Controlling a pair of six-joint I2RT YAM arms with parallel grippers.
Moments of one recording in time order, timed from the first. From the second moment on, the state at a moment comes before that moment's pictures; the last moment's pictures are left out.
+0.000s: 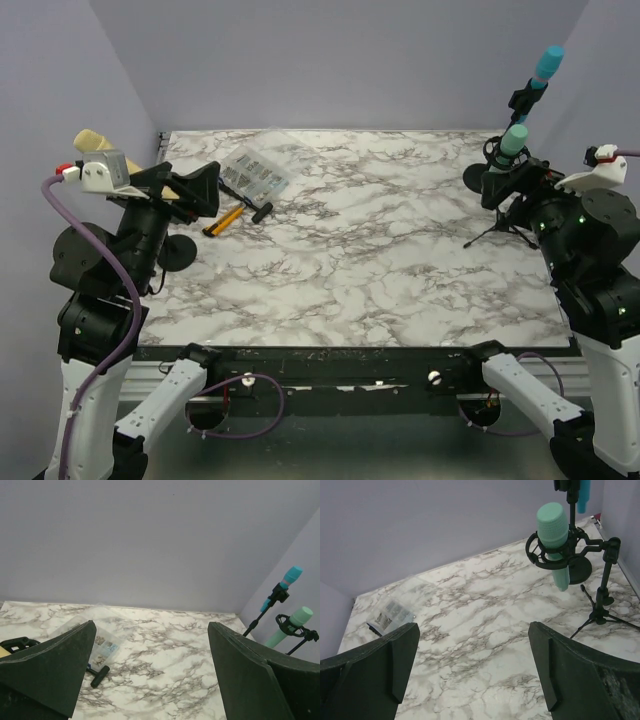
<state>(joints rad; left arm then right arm) -0.32 0.71 1.37 -0.44 -0.09 -0.32 0.28 0.81 1.45 -0.77 0.30 0.39</state>
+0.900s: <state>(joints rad) -0.05 1.04 1.71 -0.98 -0.38 -0.45 0.28 0.99 1.39 -0.78 0.03 0.41</state>
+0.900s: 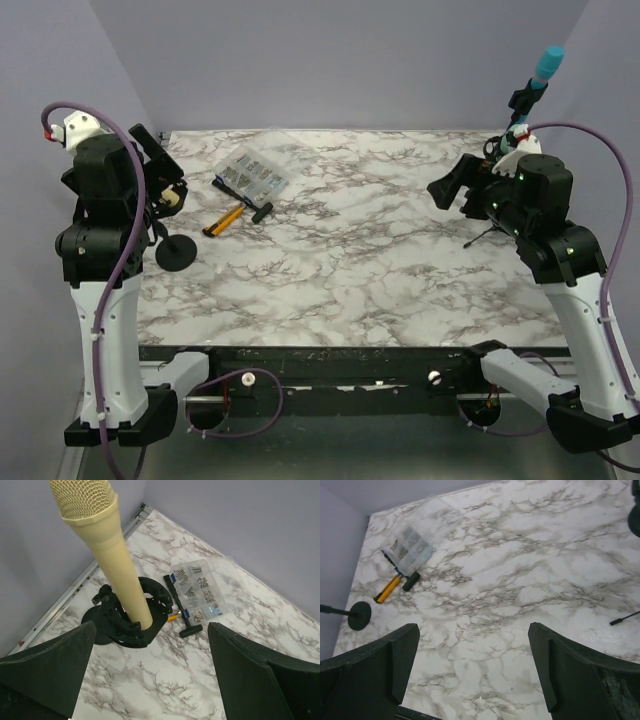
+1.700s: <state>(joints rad) 0.13 1.23 1.62 -0.90 -0.52 -0.69 0.28 0.94 1.35 -0.67 -0.28 0.39</state>
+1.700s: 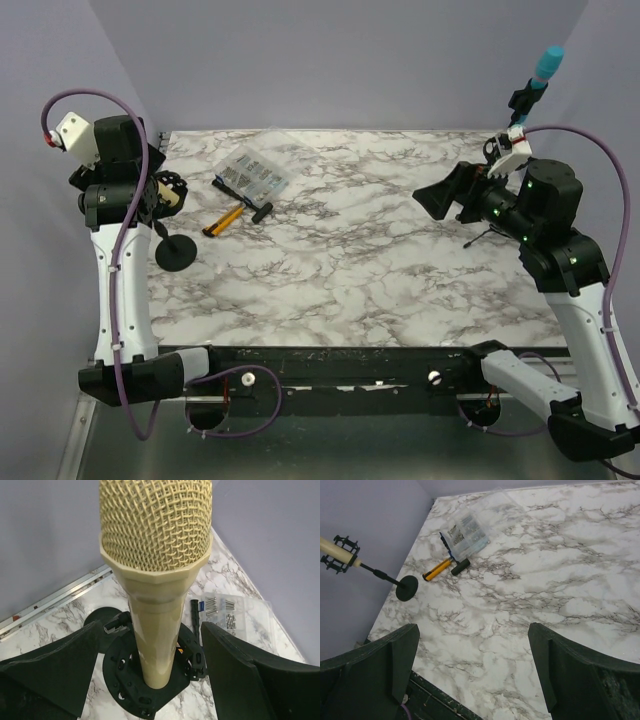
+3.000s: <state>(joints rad) 0.10 1.18 1.66 -0.75 -0.63 -0.48 0.28 1.00 1.33 -0.65 -0.27 0.37</state>
